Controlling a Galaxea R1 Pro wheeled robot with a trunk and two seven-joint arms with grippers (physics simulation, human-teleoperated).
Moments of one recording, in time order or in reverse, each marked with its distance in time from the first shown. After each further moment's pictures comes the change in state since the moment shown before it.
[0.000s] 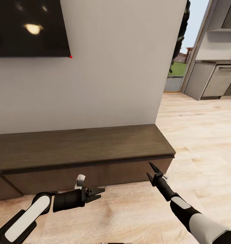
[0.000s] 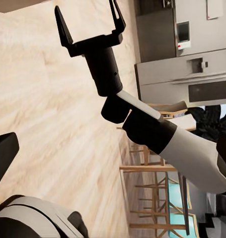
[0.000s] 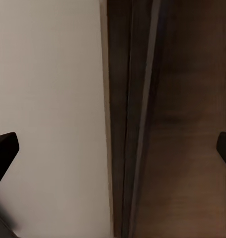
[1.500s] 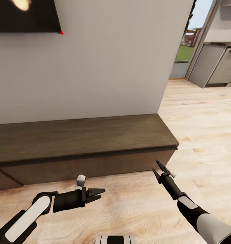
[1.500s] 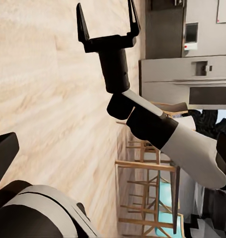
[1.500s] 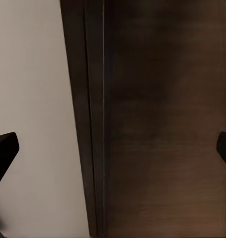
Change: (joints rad) left arm 0.000 0.000 -0.004 0.000 -0.001 -0.001 0.000; right arm 0.000 -0.063 0.015 -0.007 0.015 -0.024 0.130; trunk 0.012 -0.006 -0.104
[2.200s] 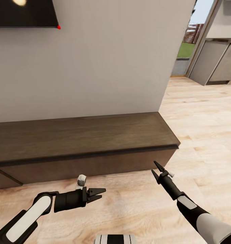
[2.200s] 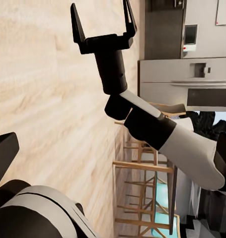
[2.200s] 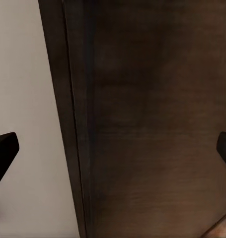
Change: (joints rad) left arm 0.000 -0.009 0.001 0.000 0.000 -0.002 0.000; right arm 0.000 0.000 0.000 -0.009 0.062 -0.002 0.000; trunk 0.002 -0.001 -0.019
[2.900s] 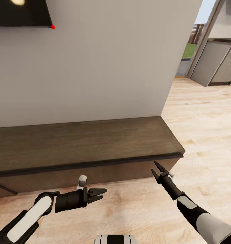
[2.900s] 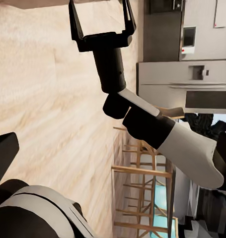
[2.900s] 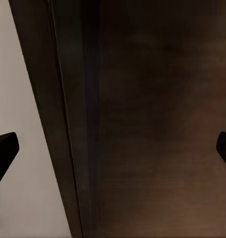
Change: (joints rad) left arm 0.000 -0.008 -0.006 0.000 -0.001 0.000 0.000; right arm 0.000 0.000 0.000 0.000 0.000 -0.002 0.009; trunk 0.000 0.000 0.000
